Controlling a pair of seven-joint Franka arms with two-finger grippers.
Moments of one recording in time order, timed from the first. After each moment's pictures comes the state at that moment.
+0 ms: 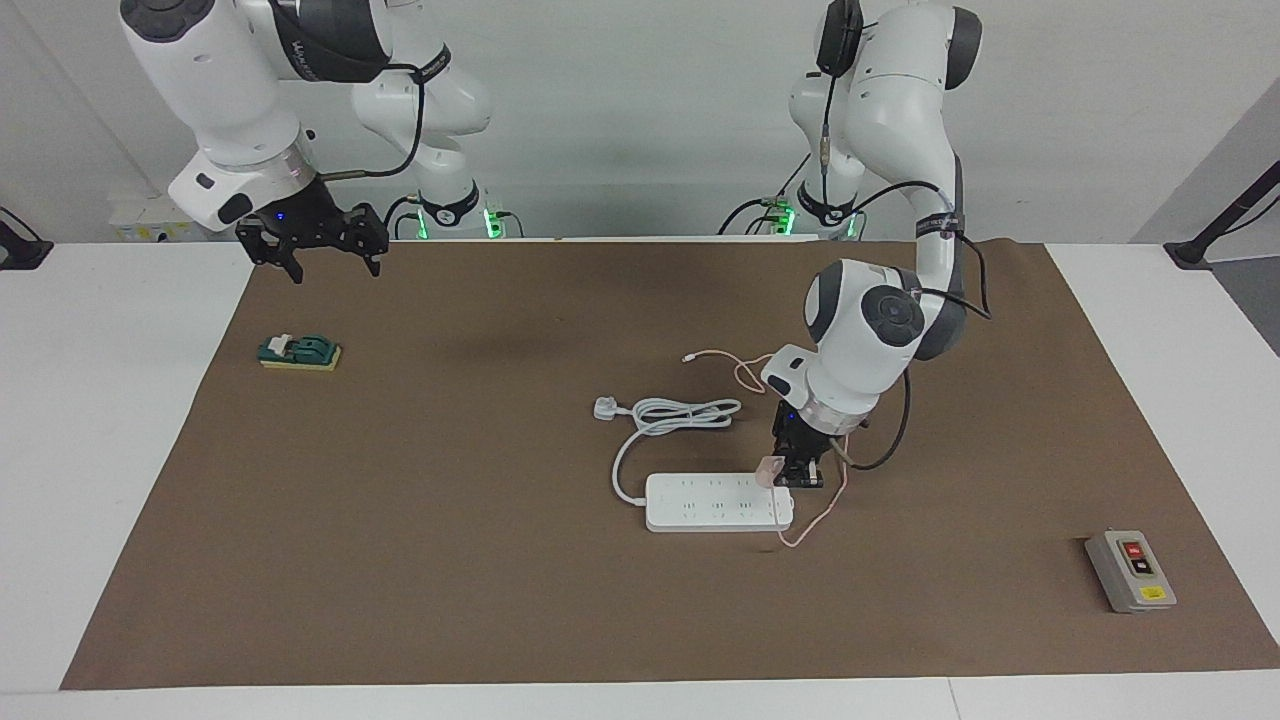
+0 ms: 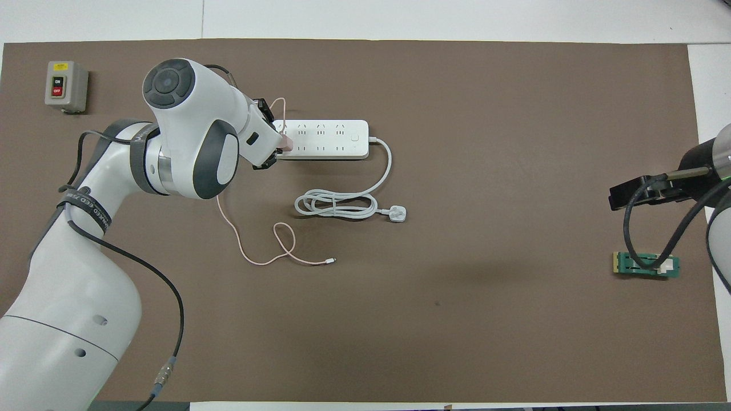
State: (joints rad) left arm -0.40 0.50 0.04 -1.62 -0.20 2.22 1.33; right arm -0.04 -0.06 0.06 -1.70 -0.01 1.55 -0.09
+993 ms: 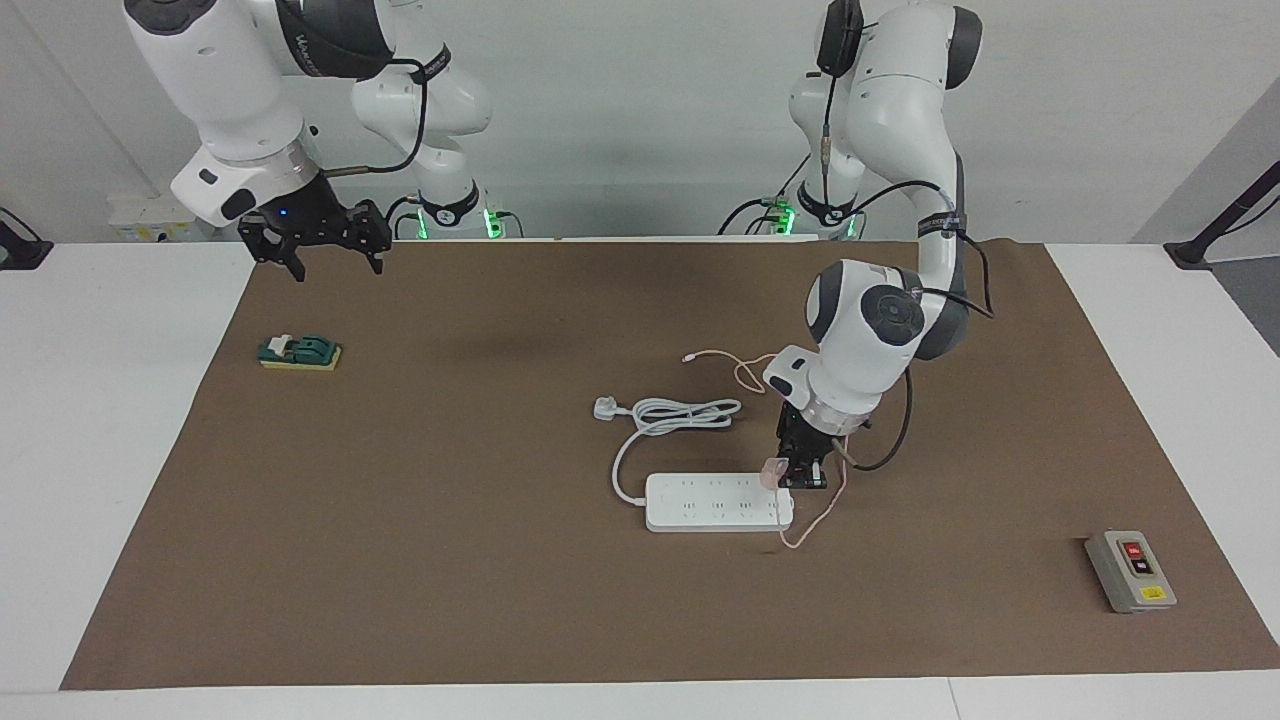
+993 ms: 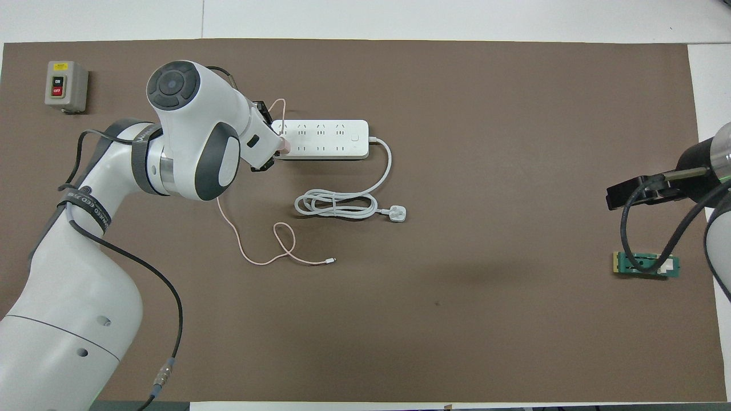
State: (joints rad) left arm -0.41 0.49 0.04 -1.63 -0.16 2.21 1.32; right arm -0.04 -0.06 0.07 -1.70 -0.01 1.55 -0.09
